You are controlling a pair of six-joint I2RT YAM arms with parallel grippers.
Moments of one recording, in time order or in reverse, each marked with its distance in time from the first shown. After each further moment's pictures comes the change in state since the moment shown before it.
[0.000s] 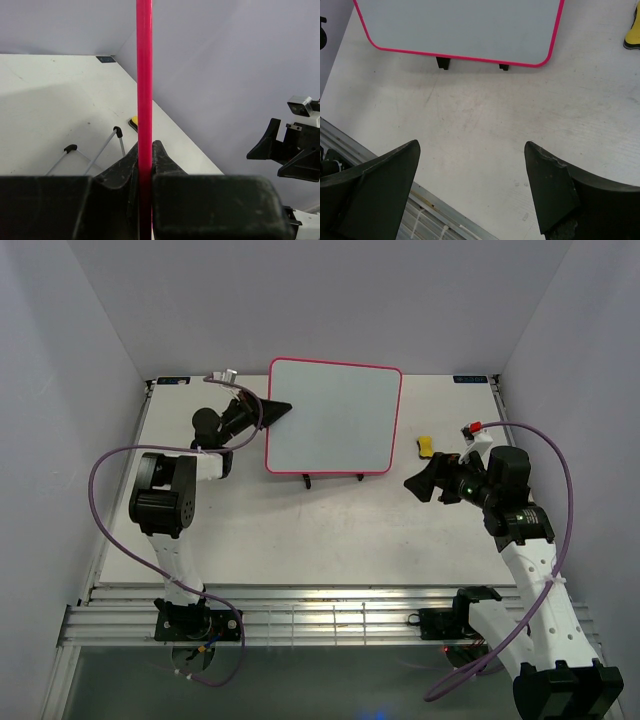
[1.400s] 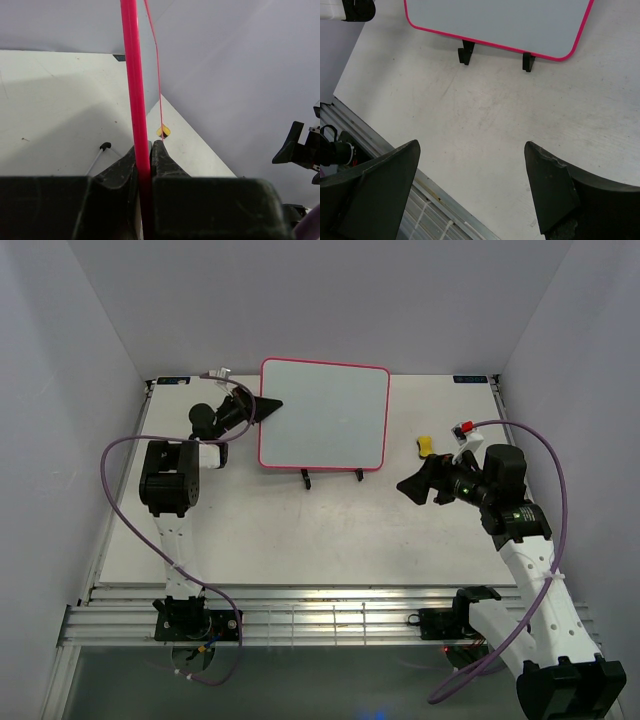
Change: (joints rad) left arm 0.080 0.243 0.214 0.037 0.093 -0.049; right arm 0.032 0.018 -0.002 0.033 -0.079 -0.012
